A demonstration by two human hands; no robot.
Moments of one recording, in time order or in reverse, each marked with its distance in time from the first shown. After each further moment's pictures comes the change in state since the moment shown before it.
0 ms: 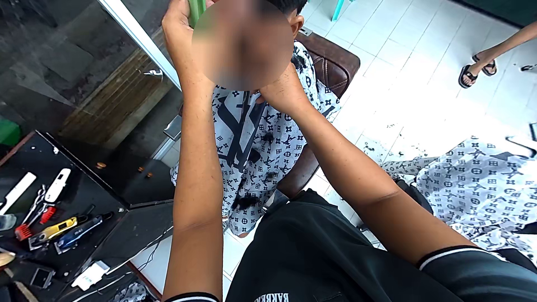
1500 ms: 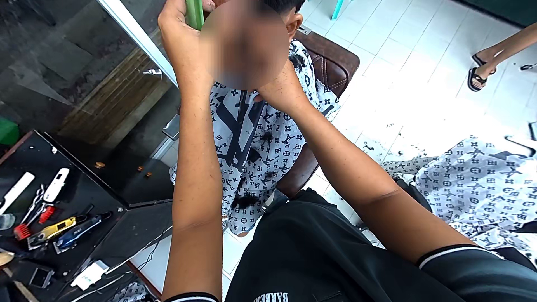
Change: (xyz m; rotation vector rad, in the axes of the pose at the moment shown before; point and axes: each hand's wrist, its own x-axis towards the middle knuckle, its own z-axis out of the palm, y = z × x) left_hand 0.001 0.001 0.000 -0.014 -0.006 0.000; right_hand 0.001 -0.001 -0.001 0.011 -0.005 -0.011
